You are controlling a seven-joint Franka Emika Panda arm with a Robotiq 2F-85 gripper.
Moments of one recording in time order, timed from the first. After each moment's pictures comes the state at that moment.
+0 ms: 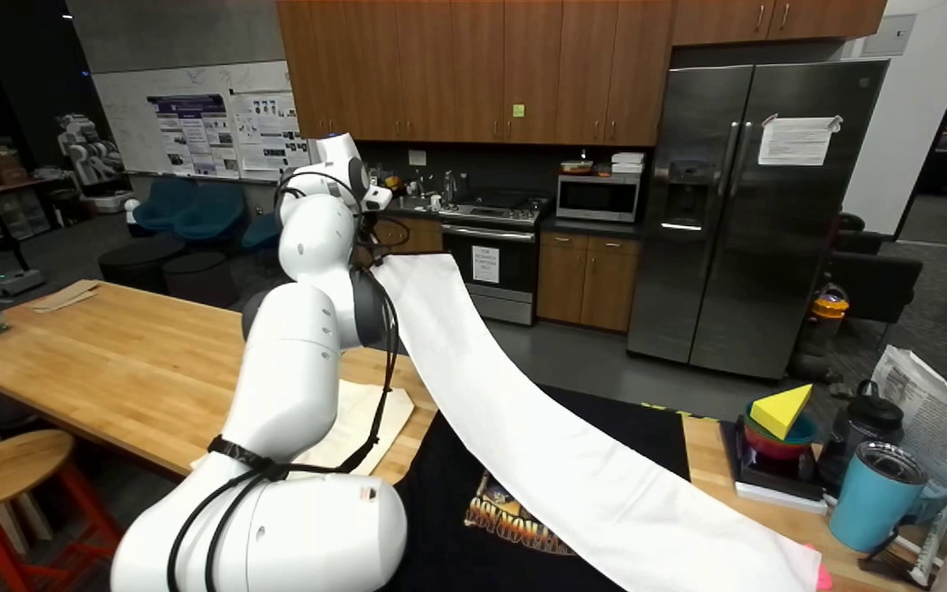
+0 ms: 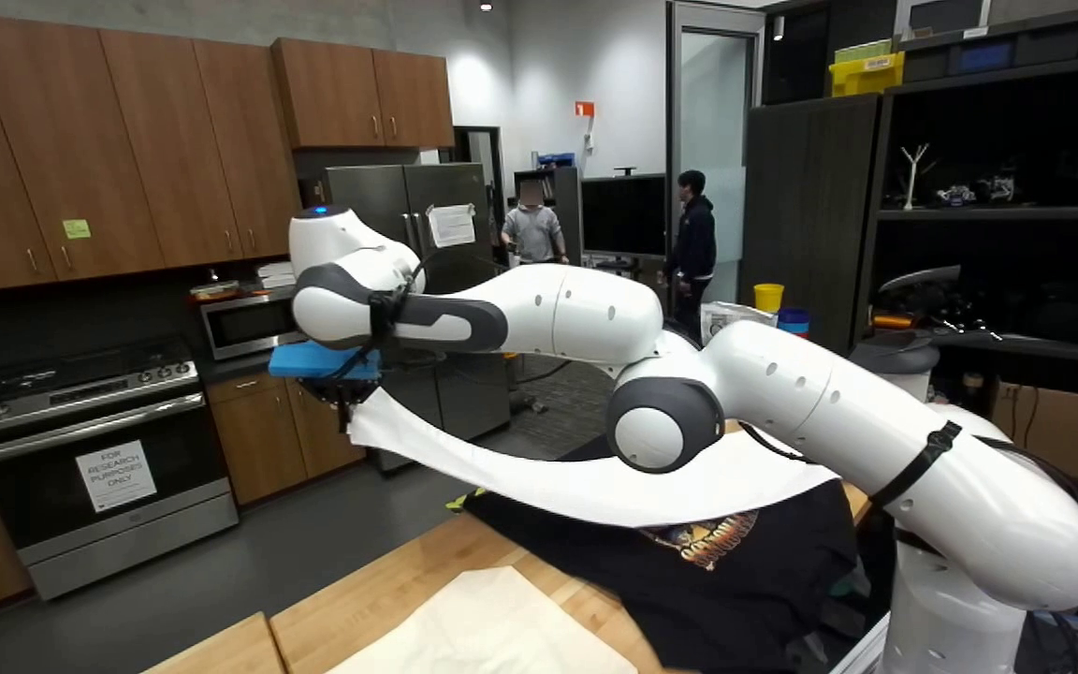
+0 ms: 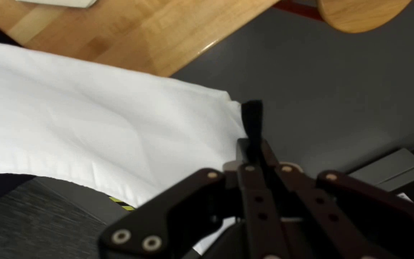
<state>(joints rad) 0.65 1.05 -0.04 -0.34 -0.12 1.67 1.13</state>
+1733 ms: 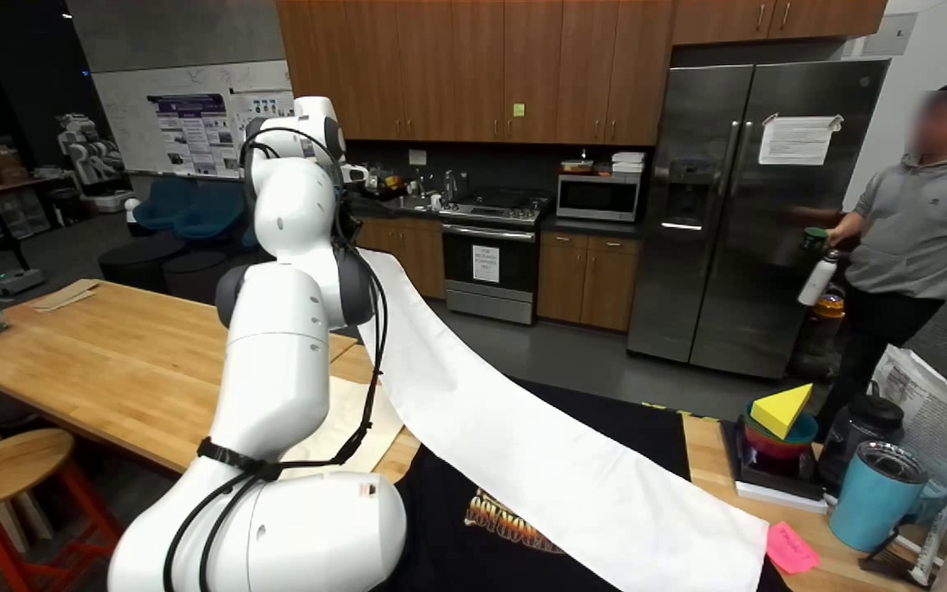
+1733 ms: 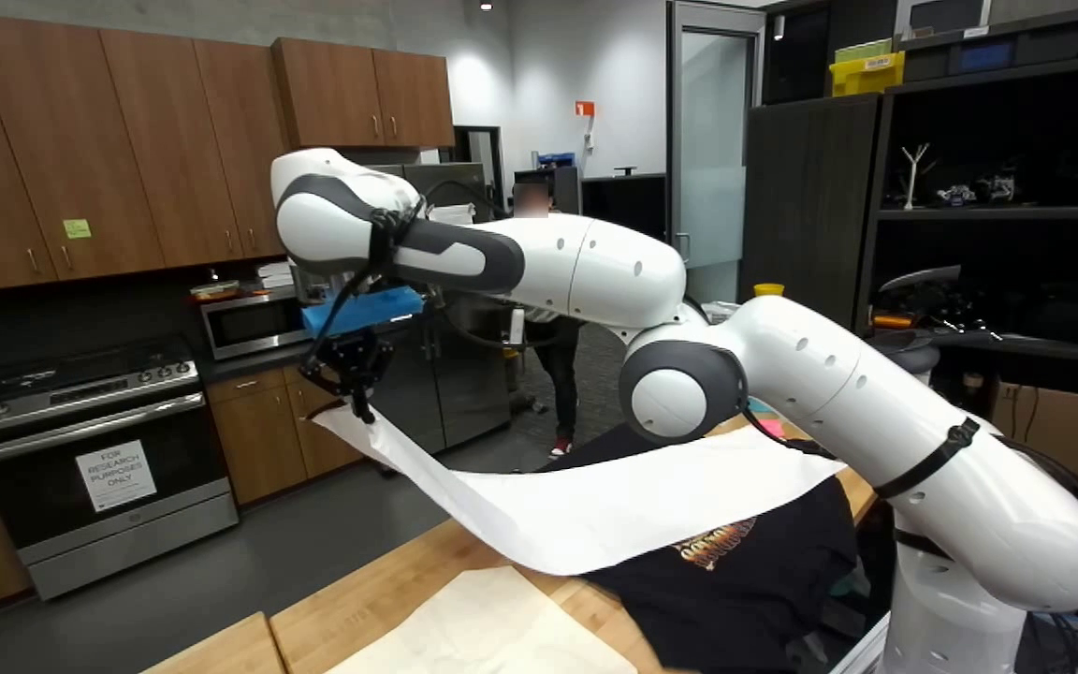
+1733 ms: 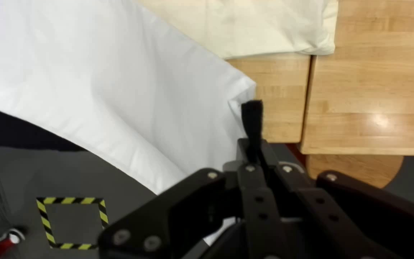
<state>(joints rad) 0.68 0.91 0.01 -0.36 -0.05 1.30 0.60</state>
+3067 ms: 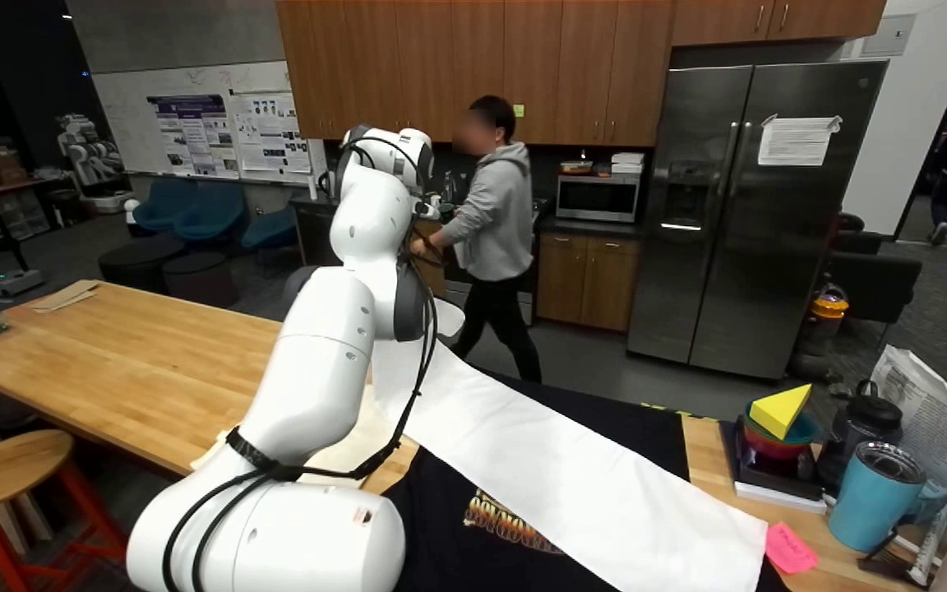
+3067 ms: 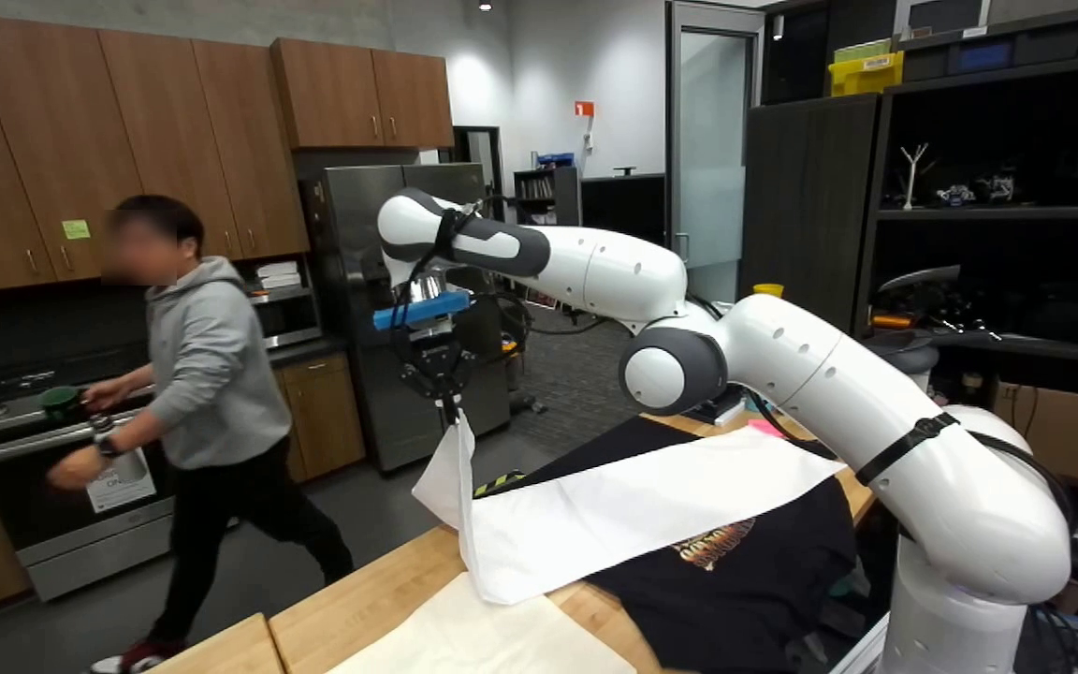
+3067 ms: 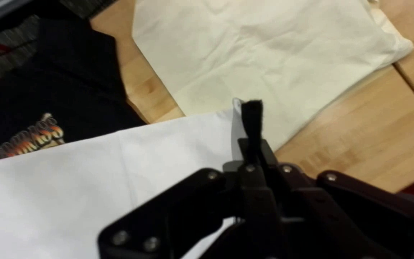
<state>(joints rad) 0.40 0.97 0.11 -0.38 0.17 1.00 1.03</state>
